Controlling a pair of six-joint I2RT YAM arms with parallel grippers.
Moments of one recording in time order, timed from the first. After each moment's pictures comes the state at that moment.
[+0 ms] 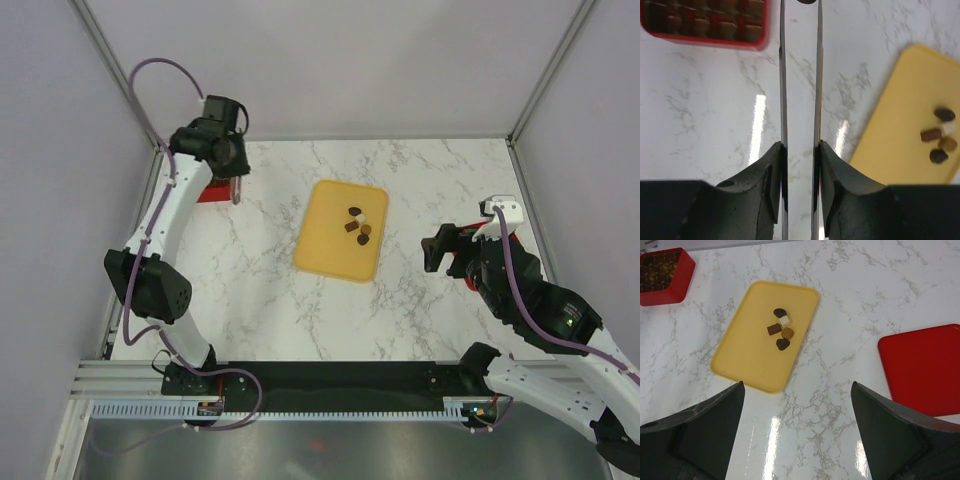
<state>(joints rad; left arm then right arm) -0.33 1.72 1.83 -1.02 -0.23 -0.36 0.82 0.66 1.08 -0.81 0.59 0.46</state>
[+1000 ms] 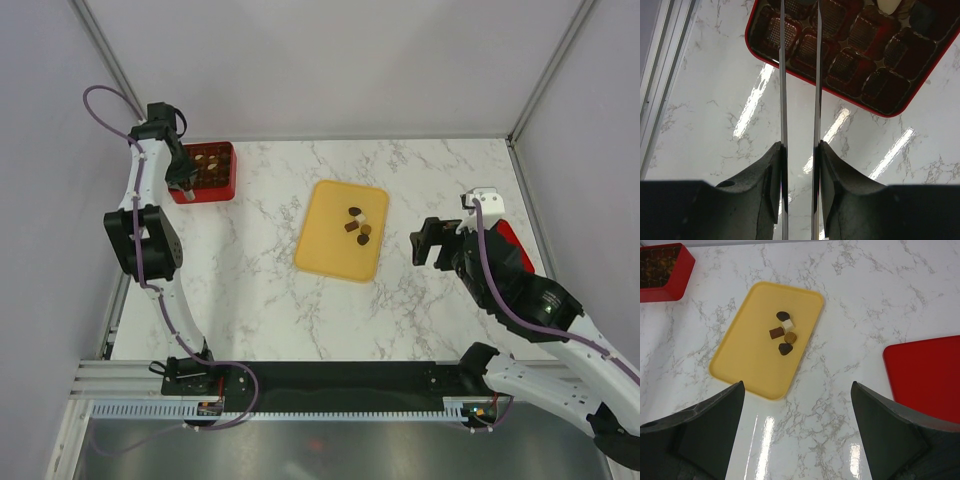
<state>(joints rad) 0.15 2.09 2.03 -1.01 -0.17 -0.33 0.82 0.73 1.05 -0.71 0.58 0.42</state>
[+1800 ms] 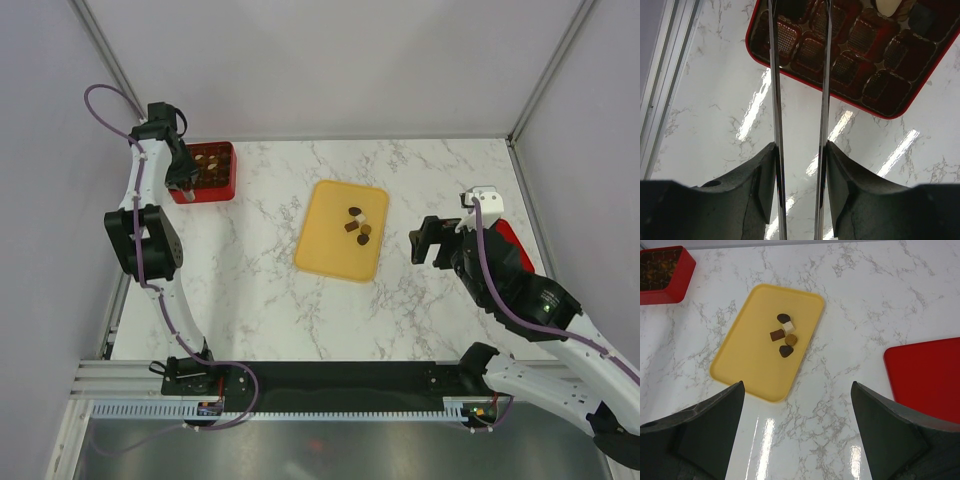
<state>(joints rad) 0.15 2.10 2.03 -1.00 -0.18 -0.31 0.82 0.74 1.05 -0.69 0.58 0.41</state>
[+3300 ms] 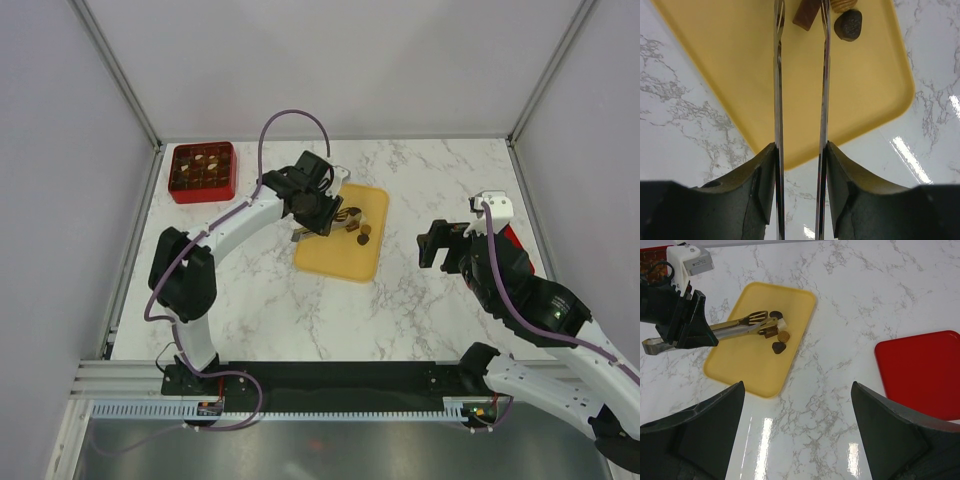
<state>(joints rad) -0.63 1.84 1.59 -0.74 0.10 -0.01 0.82 0.70 1.06 -0.76 0.60 0.43</state>
